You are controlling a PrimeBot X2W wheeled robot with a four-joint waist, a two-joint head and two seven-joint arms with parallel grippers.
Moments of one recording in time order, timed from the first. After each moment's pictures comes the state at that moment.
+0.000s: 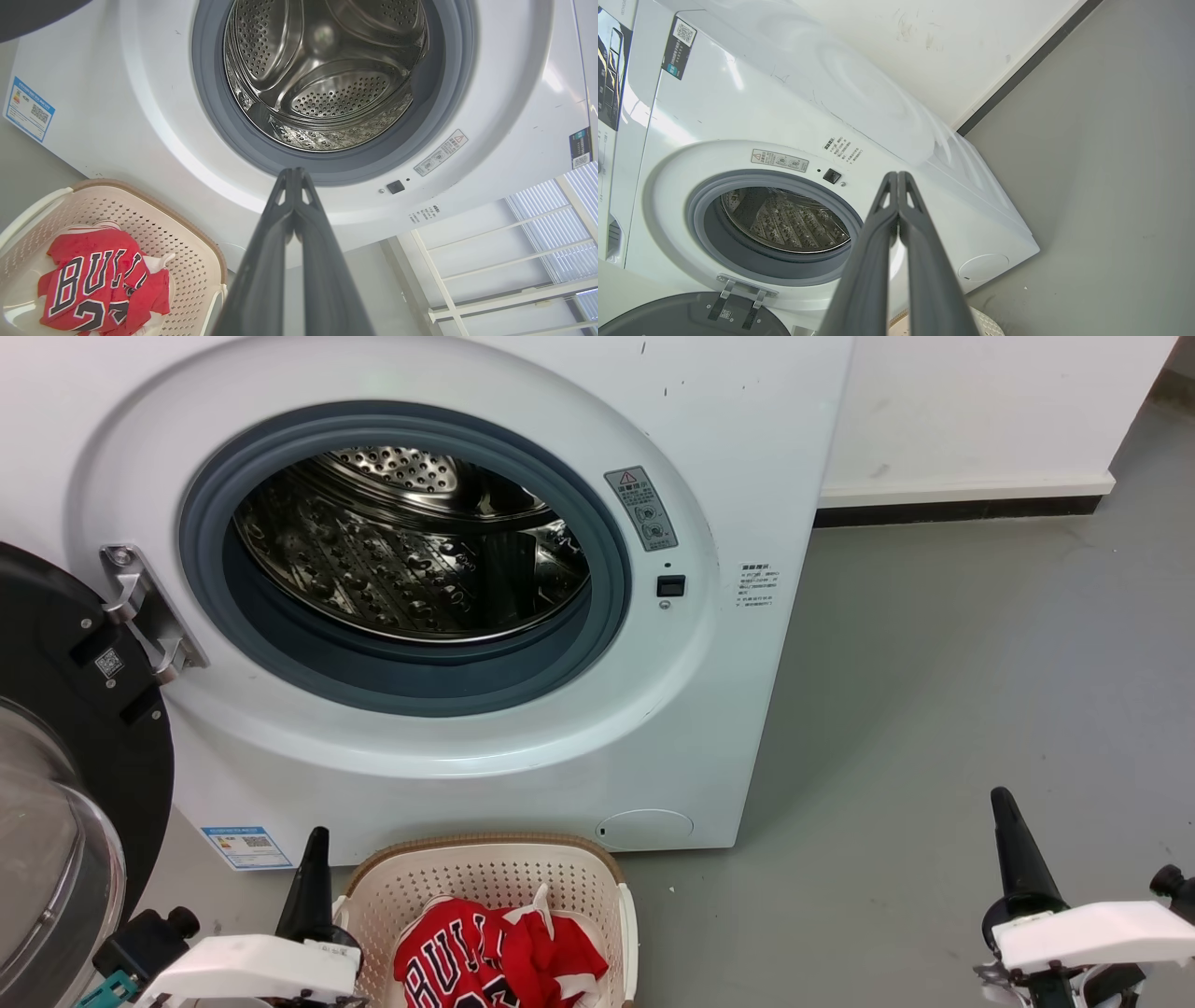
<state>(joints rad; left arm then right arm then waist) 0.01 0.05 0.08 0.17 -0.94 -0.10 -0.04 -0.01 -0.06 -0.06 0.18 0.95 0.13 -0.07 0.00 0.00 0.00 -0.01</state>
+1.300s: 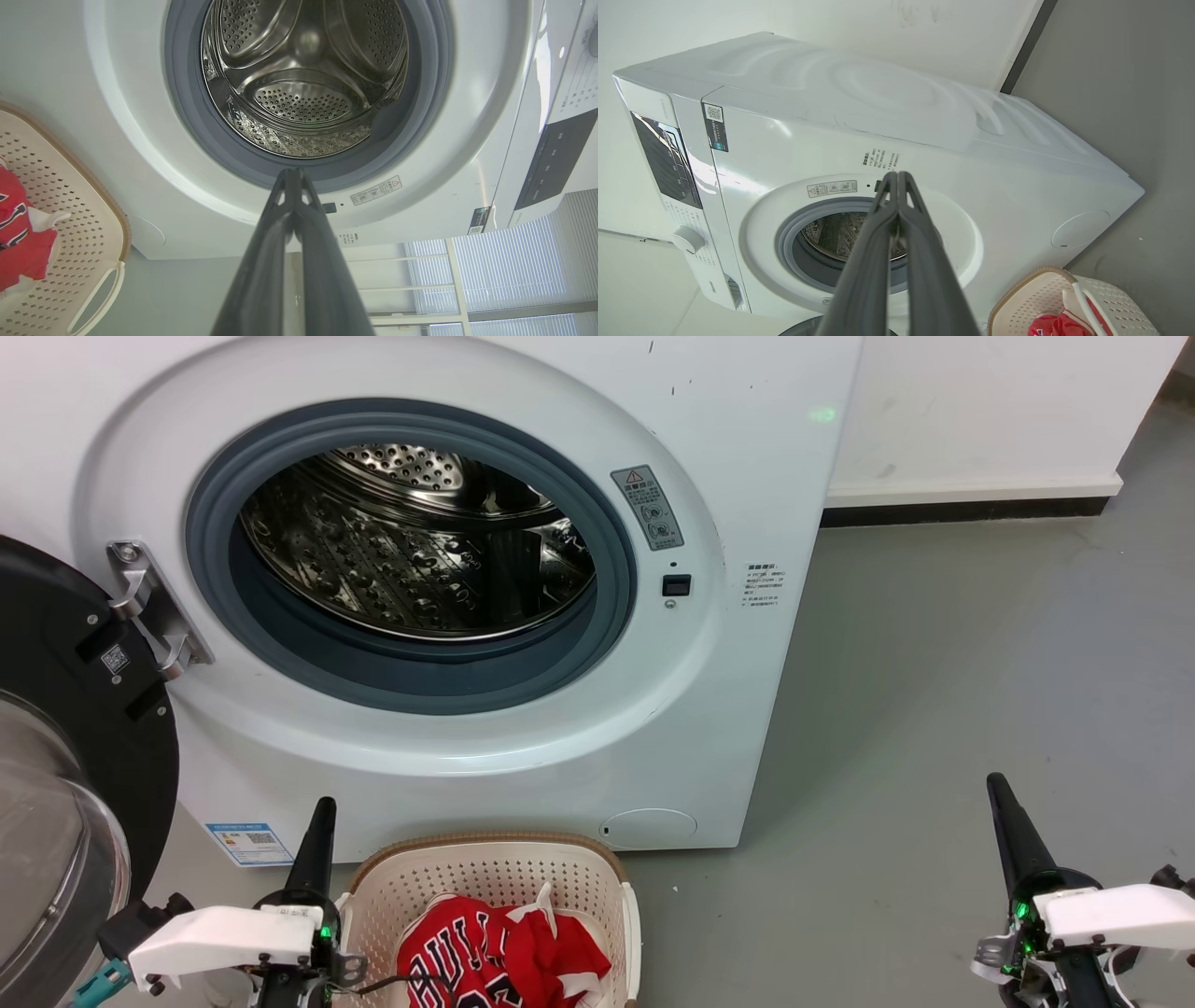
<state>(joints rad) -0.06 0.05 0.10 0.22 -1.35 -0.12 0.05 -0.06 -0.07 -0.08 0.22 1.36 0.13 0.03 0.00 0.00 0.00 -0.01</state>
